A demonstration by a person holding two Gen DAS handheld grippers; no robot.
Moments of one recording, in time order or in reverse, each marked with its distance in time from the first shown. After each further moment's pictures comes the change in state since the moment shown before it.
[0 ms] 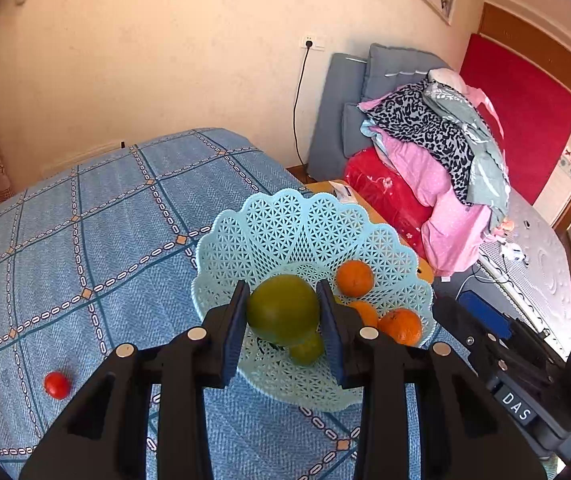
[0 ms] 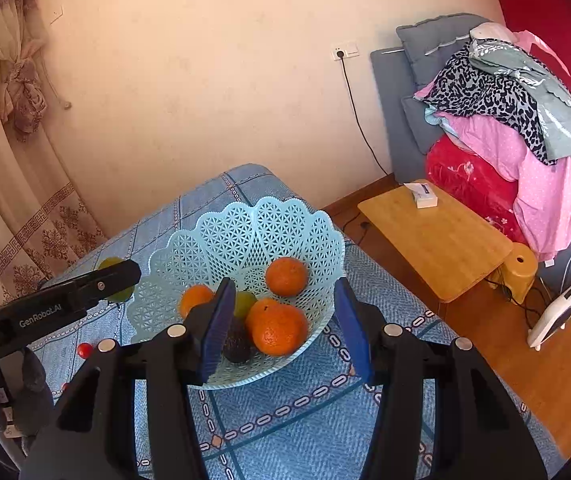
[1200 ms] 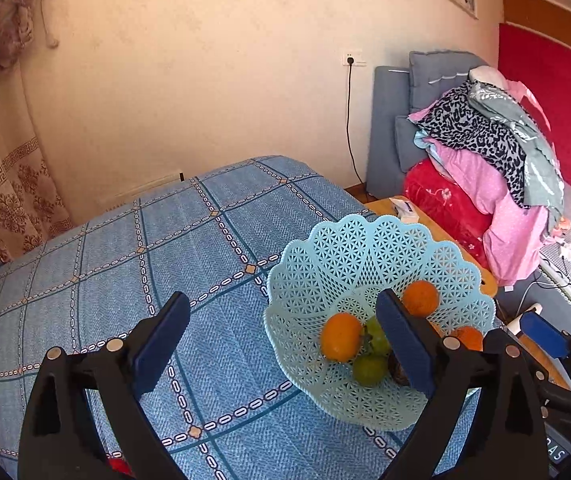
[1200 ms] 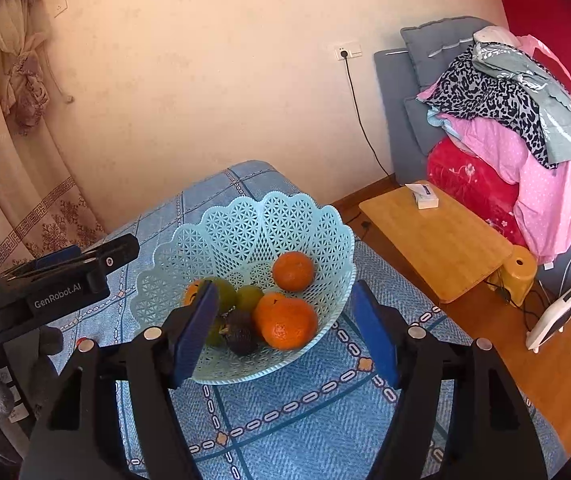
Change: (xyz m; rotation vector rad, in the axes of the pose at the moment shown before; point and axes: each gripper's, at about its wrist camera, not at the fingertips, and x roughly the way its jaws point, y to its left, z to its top) left arm -0.014 0.011 0.003 0.055 -0.092 0.258; right arm 0.000 0.014 -0.005 -0.029 -0.003 0.007
